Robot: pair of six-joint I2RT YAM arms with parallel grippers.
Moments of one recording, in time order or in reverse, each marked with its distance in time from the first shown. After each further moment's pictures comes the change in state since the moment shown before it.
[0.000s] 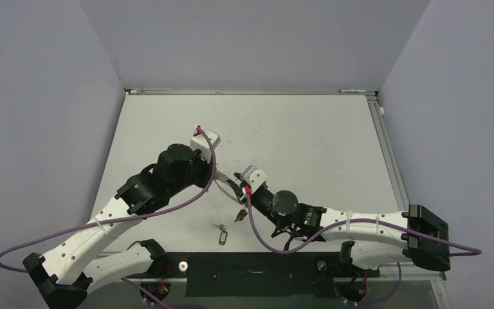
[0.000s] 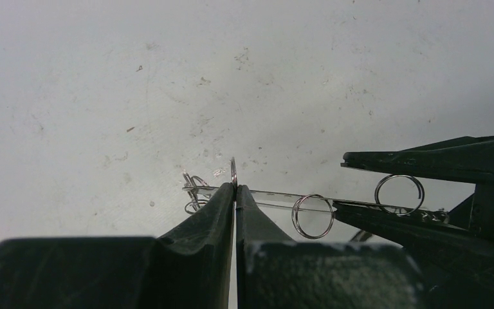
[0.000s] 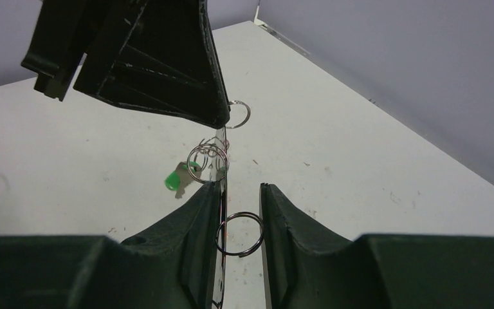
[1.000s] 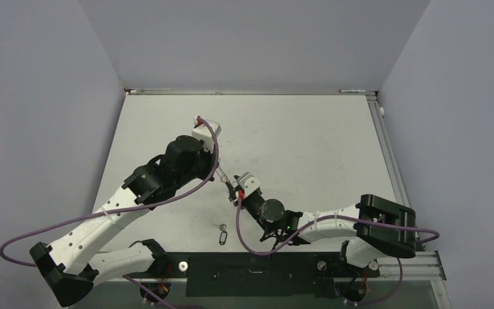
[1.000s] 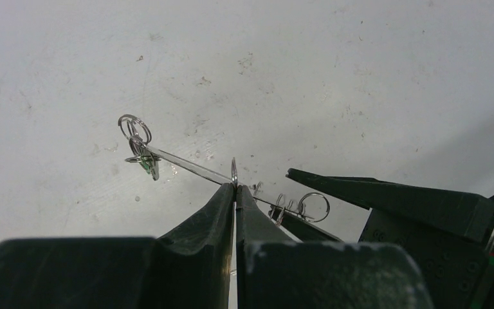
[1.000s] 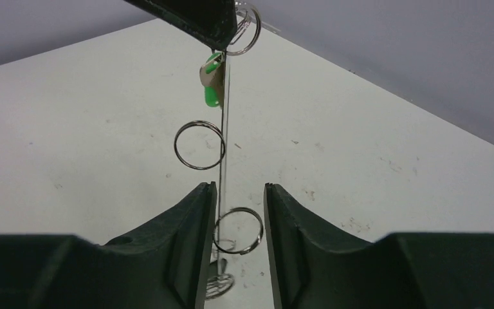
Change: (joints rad) left arm 0.000 0.097 0.093 -0.036 -0.058 -0.131; right arm 0.011 0.279 -0.102 0.400 0.151 0.011
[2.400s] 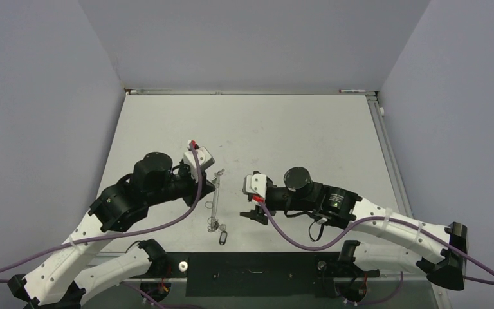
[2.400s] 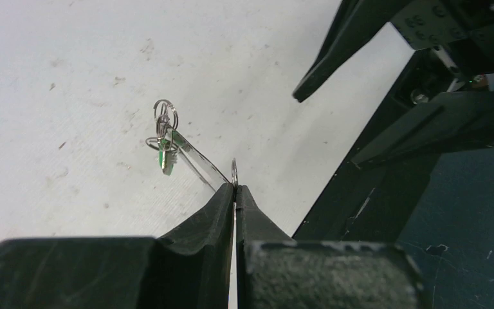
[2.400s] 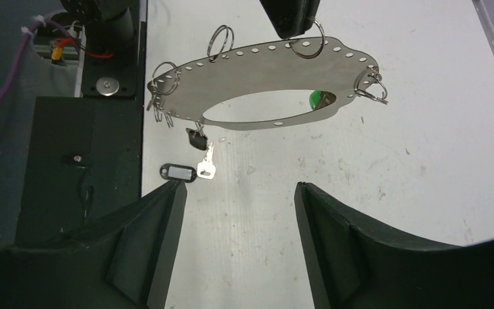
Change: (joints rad) left arm 0.000 -0.246 -0.056 -0.124 0.424 0.246; right arm -0.183 -0.457 0.346 -1.230 -0.864 -0.178
